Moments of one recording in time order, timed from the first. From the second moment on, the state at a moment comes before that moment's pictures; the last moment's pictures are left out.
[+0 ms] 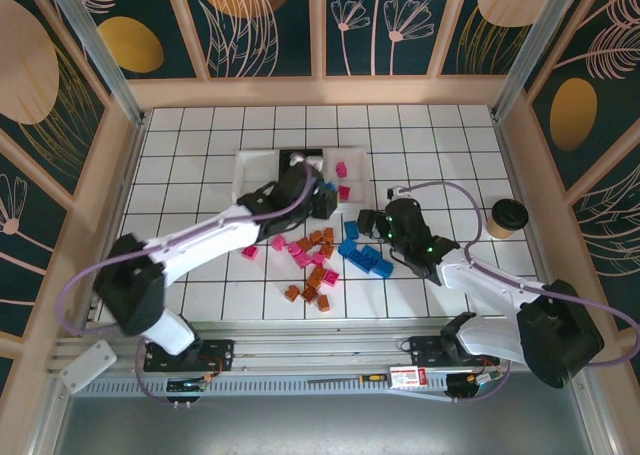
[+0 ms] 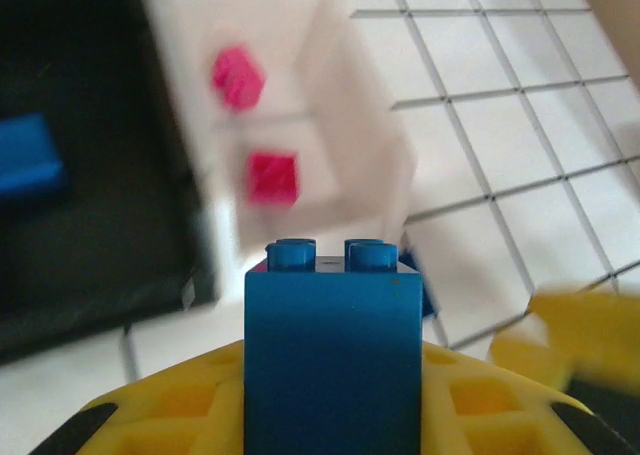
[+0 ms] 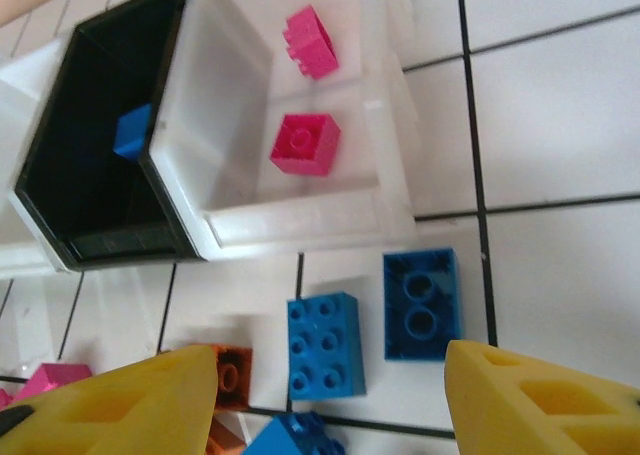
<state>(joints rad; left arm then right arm) -0.81 1.64 1.23 -0.27 -0.11 -0.58 0.64 1.16 0.53 0.02 0.14 0.65</state>
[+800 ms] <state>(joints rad) -0.59 1.92 1.39 -0.26 -0.11 -0.66 0.63 1.05 0.45 -0.06 0.13 0.66</state>
